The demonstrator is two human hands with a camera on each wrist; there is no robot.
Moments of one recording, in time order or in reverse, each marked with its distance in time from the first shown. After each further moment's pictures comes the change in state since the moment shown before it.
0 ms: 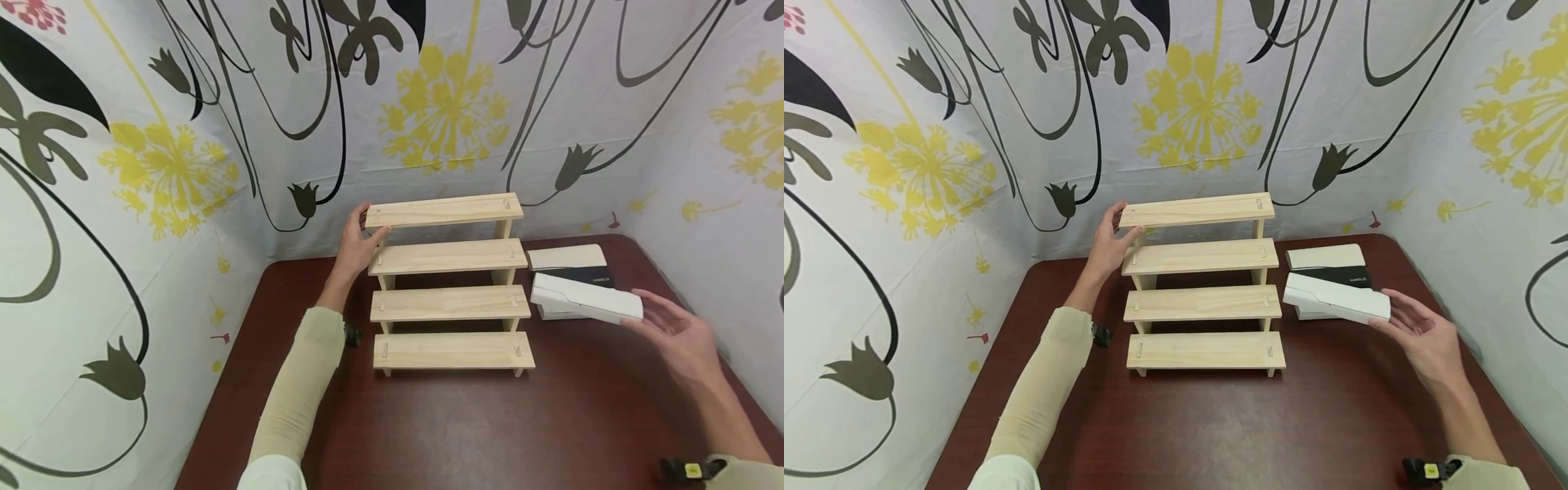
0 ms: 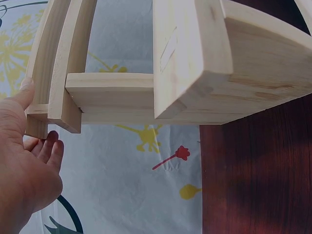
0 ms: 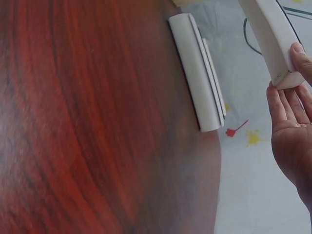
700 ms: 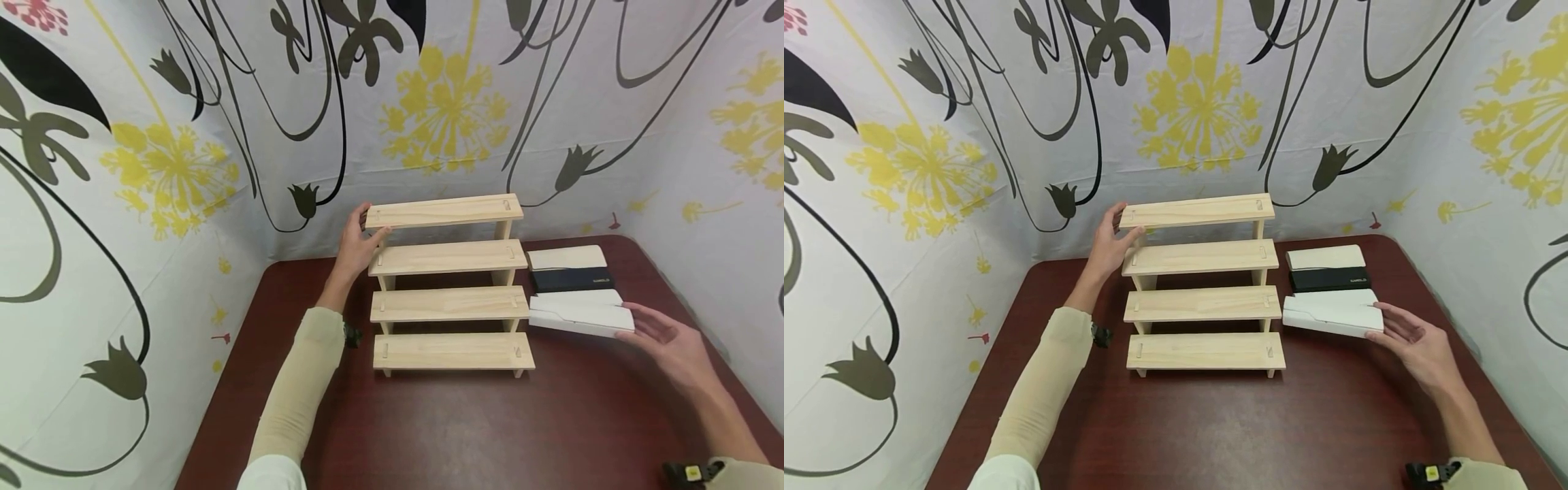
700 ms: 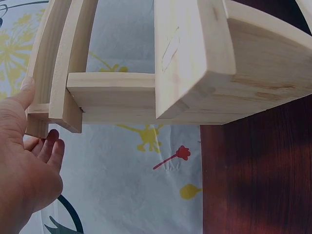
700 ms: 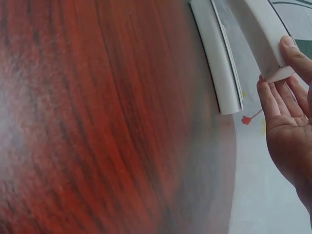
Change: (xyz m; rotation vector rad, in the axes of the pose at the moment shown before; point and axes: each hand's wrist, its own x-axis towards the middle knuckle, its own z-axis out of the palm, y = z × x) left_hand -0.001 0.000 0.000 -0.016 -0.005 0.010; right_hand 0.000 0.025 -0.013 -0.382 -0.087 0.091
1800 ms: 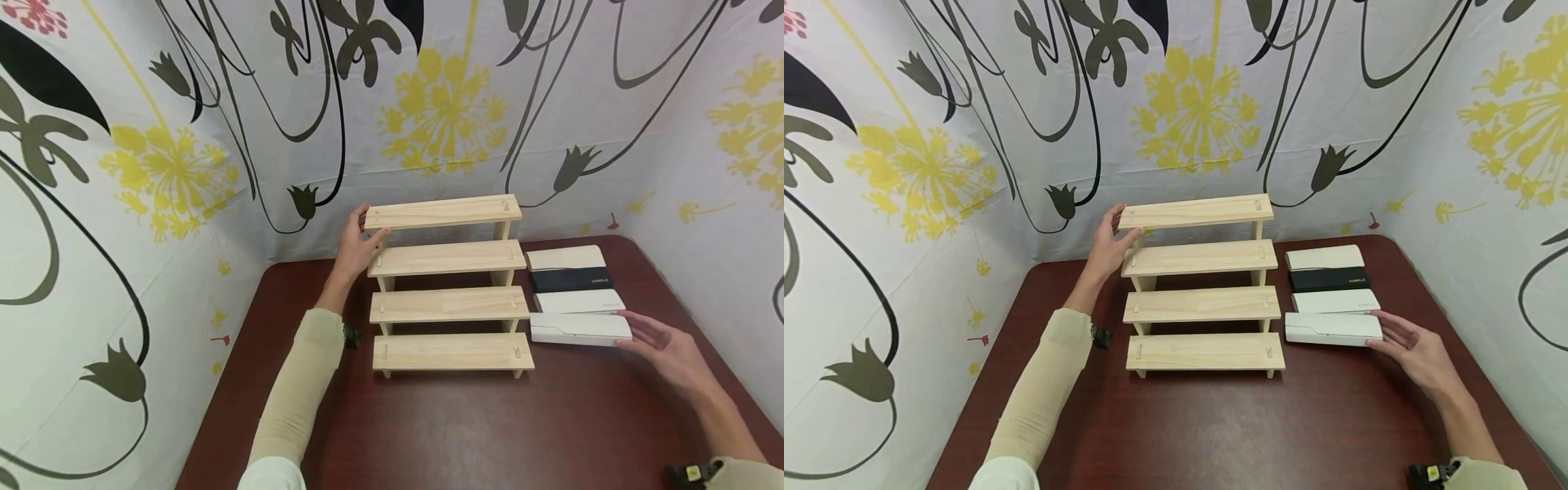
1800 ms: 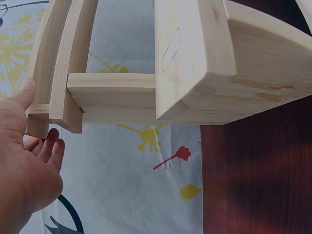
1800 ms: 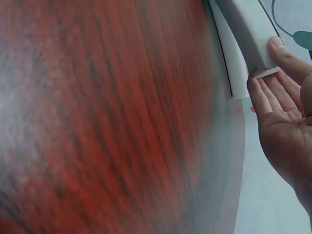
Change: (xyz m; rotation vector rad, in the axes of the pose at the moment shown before) left_hand -0.001 0.000 0.000 -0.007 -0.002 -0.002; right_hand 0.001 0.016 -0.001 -0.193 -0.098 0.032
